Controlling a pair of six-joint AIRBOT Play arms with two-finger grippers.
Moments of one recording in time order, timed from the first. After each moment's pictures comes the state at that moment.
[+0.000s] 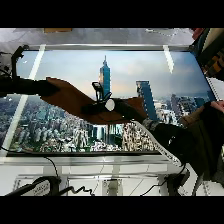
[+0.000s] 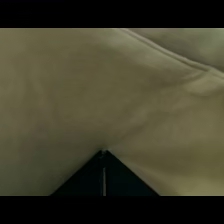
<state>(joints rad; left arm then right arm) 0.26 -1.25 1.39 0.68 -1.45 -0.96 0.73 -1.89 1.60 -0.90 0.60 1.55</state>
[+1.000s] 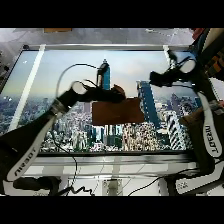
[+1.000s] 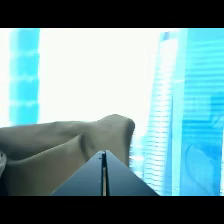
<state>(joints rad) -0.55 -1.58 1.39 0.56 -0.66 -0.99 -0.05 -1.62 1.66 -1.13 1.13 1.53</state>
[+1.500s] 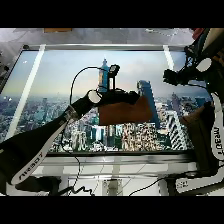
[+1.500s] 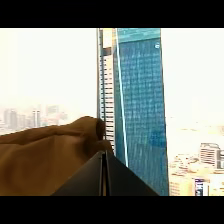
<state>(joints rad) -0.66 -1.59 1.39 0.54 -0.45 -0.99 -0.13 -1.59 1.66 -1.24 1.14 1.52</state>
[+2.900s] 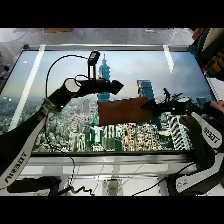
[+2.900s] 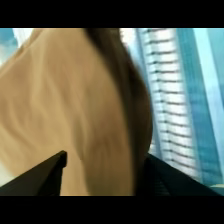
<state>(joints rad) -0.45 -1.48 1.39 0.70 -0.62 -0.99 -0.13 -1.74 1.06 -0.56 0.99 1.10</state>
